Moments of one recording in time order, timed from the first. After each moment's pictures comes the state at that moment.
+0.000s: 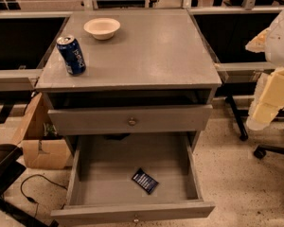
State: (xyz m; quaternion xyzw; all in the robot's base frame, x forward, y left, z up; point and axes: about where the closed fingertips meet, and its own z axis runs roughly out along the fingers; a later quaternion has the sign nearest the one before) arm 0.438 -0.217 0.976 -0.60 0.78 -0.03 0.16
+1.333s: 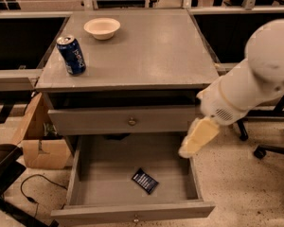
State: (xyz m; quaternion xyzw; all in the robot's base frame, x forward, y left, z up) arm 0.470 -0.138 0.829 -0.55 0.80 0.08 0.21
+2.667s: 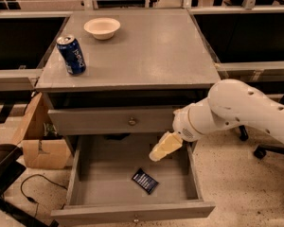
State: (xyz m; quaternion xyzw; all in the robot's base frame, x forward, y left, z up) arm 0.520 -0.080 0.717 -0.49 0.82 0.15 0.28
